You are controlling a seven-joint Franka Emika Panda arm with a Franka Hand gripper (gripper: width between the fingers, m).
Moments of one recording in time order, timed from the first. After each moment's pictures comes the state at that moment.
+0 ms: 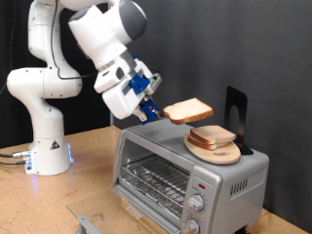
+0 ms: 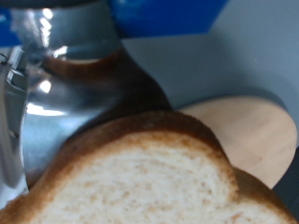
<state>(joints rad) -0.46 -0.35 0.45 -2.46 0.93 2.28 -0.35</state>
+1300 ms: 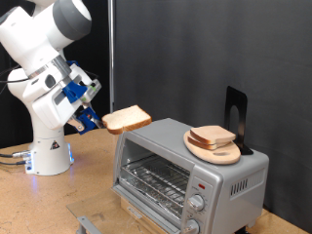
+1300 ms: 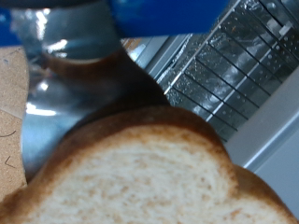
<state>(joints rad) -0.57 -0.37 0.21 -2.50 0.77 2.08 -0.64</state>
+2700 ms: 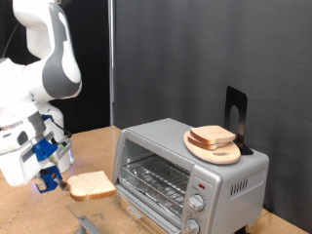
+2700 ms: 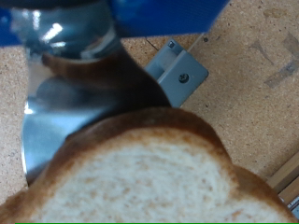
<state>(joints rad) -0.63 -0.07 0.20 -2.54 0.62 2.47 -0.85</state>
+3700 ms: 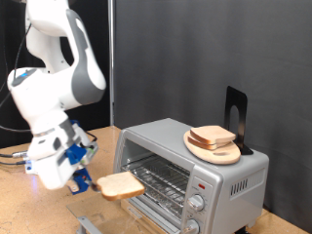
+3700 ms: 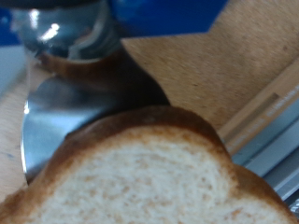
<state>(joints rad) -0.53 -0.06 0.34 -2.62 0.80 2.60 -0.85</state>
